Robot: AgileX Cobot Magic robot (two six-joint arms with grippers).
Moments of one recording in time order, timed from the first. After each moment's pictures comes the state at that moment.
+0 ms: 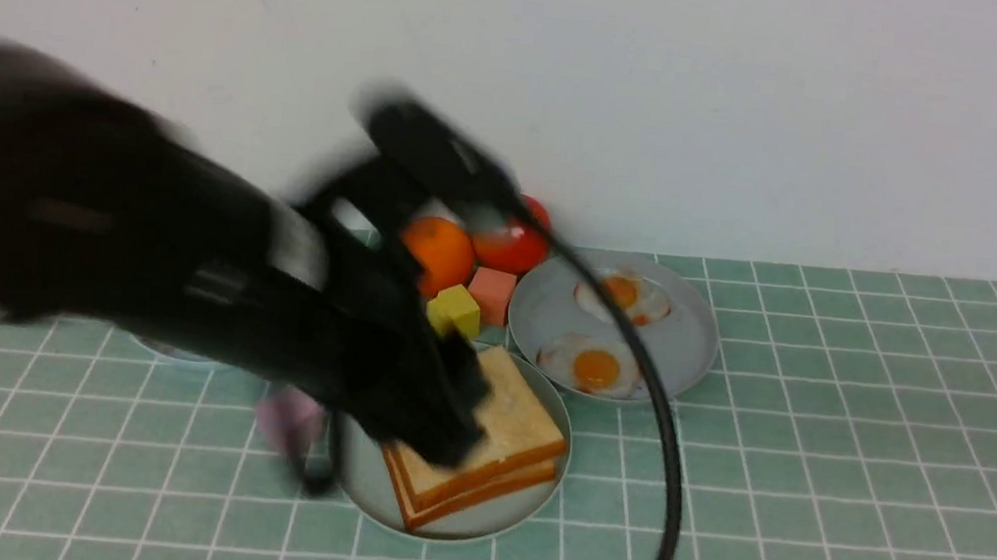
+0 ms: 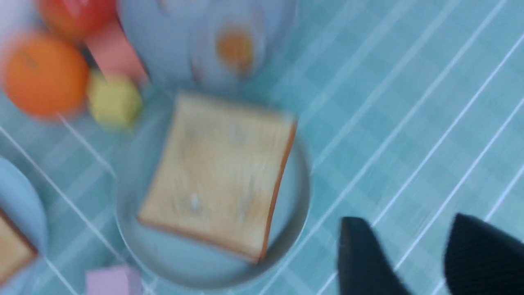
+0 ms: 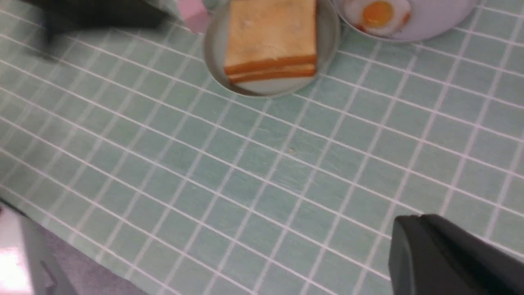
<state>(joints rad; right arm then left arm) 0.47 0.76 -1.06 0.17 1.16 0.05 -0.69 1.20 -1.10 -0.12 0.64 0.16</state>
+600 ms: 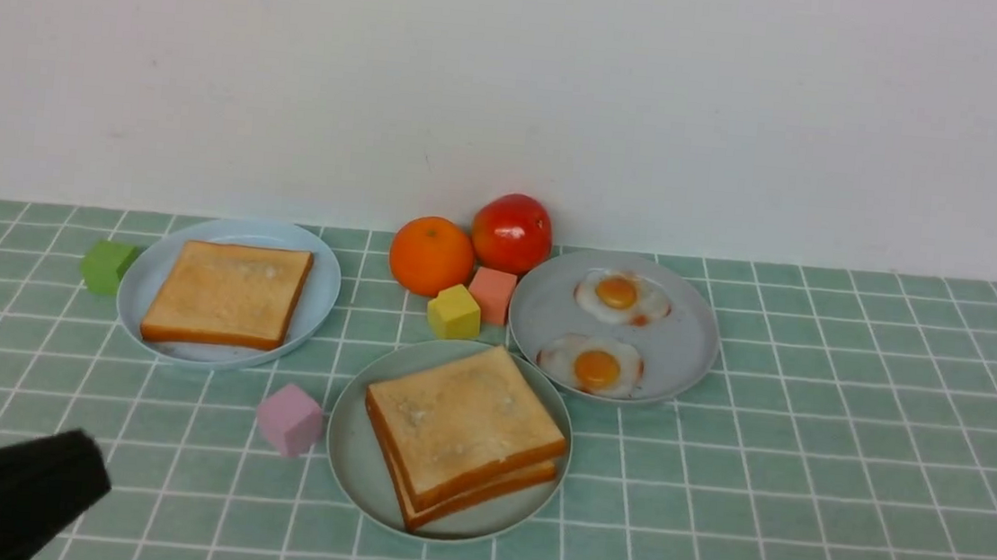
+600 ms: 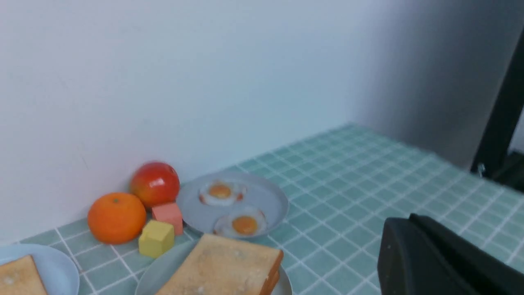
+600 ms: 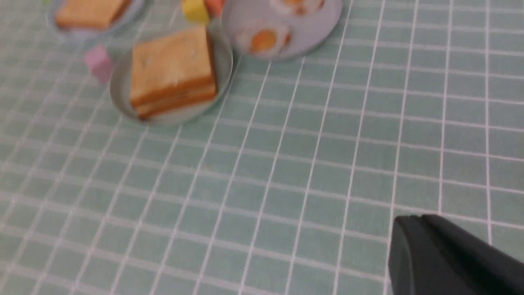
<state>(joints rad) 0.47 0.25 -0.78 -0.07 1.14 0.30 -0.69 0.27 -0.31 -0.22 0.07 0.13</state>
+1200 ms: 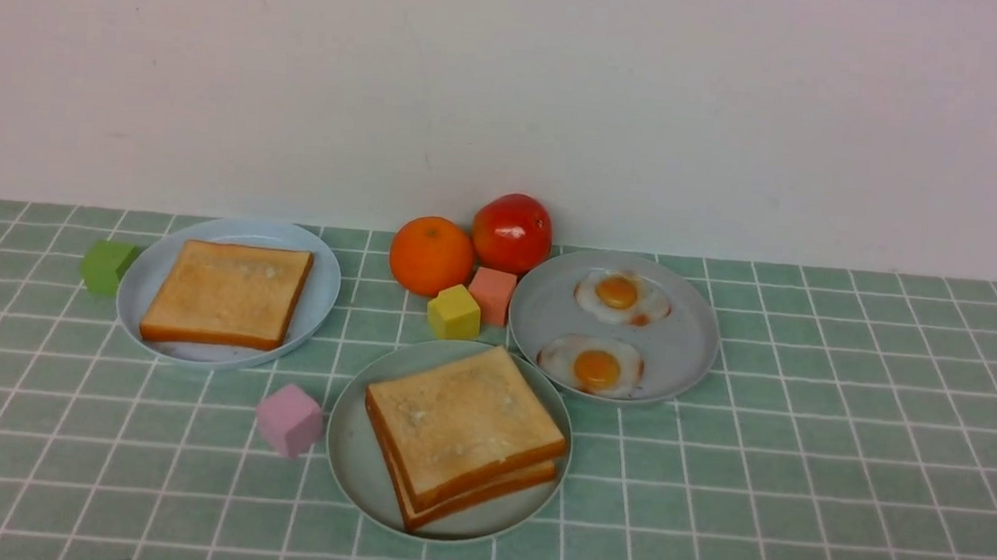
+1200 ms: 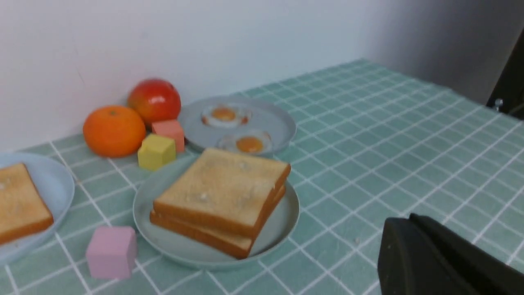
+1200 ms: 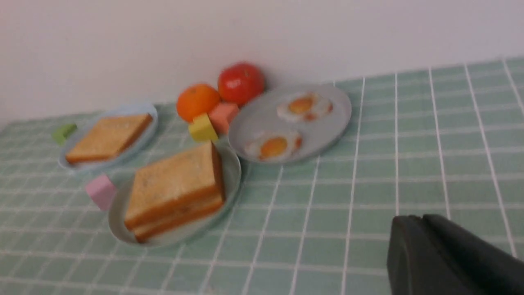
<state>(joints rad) 0.47 0.17 -0.27 -0.25 0.48 0.58 -0.69 0.25 -0.17 -0.22 0.12 0.13</state>
